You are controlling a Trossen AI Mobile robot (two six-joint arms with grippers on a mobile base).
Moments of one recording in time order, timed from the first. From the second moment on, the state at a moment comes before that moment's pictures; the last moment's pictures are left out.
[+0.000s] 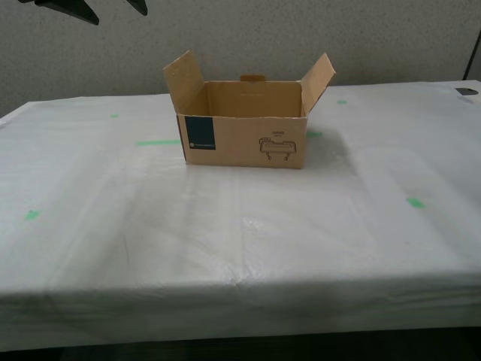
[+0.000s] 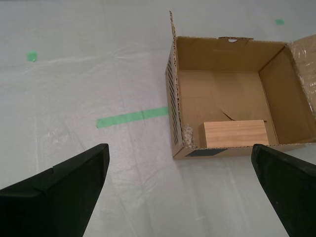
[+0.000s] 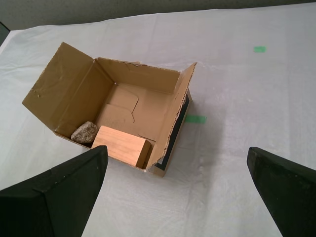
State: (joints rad) arm 0 0.29 1.33 1.25 -0.64 -0.15 0.23; arm 1 -0.33 1.41 1.19 -0.55 0.03 -0.16
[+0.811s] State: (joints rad) arm 0 0.29 1.33 1.25 -0.64 -0.15 0.23; arm 1 -0.33 1.41 1.19 -0.55 0.03 -0.16
